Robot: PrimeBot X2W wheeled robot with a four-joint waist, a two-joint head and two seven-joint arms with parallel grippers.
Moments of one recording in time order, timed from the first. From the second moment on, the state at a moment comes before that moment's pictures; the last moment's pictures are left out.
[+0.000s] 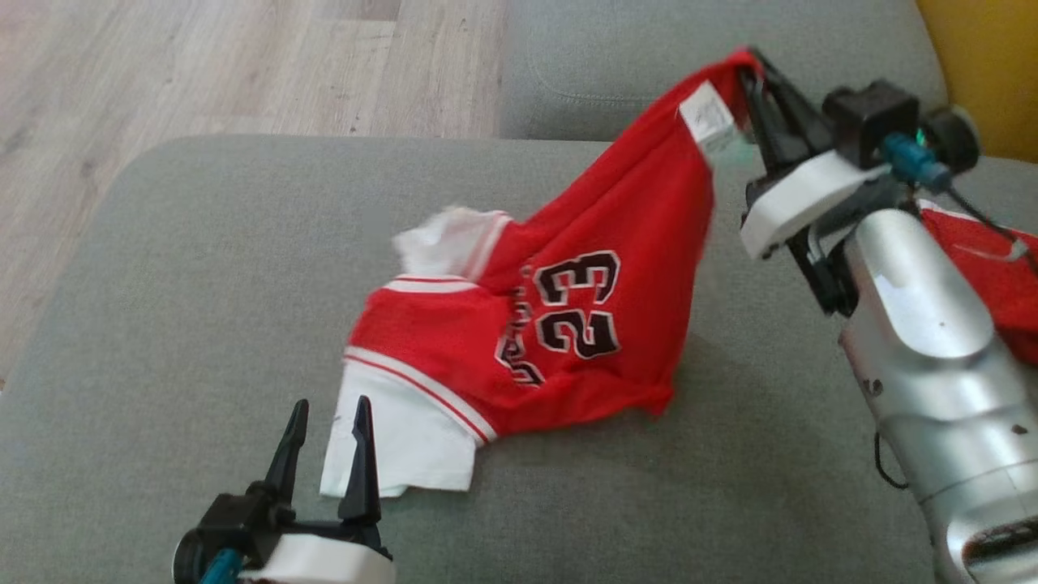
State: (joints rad) left arm 0.03 0.16 -0.36 0.16 -0.43 0.10 -0.22; right arm -0.77 -0.17 0.37 0.71 0.15 0.12 -0.18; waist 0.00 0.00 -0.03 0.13
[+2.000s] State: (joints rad) left arm -0.03 0.14 -0.36 0.16 -0.43 0.08 -0.24; right arm -0.52 -0.07 0.11 0.92 0.13 0.12 -0.12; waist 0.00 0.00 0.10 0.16
